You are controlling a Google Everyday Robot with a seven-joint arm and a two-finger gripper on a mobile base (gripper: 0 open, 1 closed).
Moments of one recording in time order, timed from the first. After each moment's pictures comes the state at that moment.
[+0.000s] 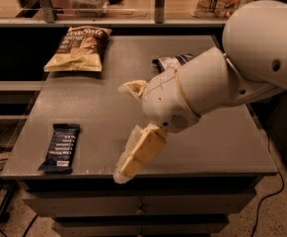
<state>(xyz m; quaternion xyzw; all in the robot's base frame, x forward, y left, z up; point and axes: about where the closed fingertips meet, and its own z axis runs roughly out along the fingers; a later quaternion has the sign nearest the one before) 0.390 0.052 0.921 -0.67 0.60 0.28 0.33</state>
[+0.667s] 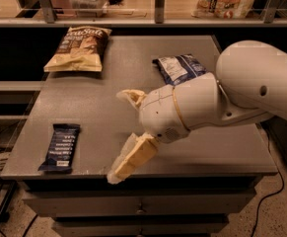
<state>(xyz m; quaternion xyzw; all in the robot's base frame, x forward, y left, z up) 0.403 0.064 0.895 -0.64 0.59 0.31 0.38</state>
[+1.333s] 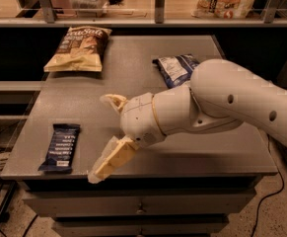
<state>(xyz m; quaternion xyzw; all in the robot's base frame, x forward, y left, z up) 0.414 0.106 0.874 -0.63 0.56 0.34 0.41</state>
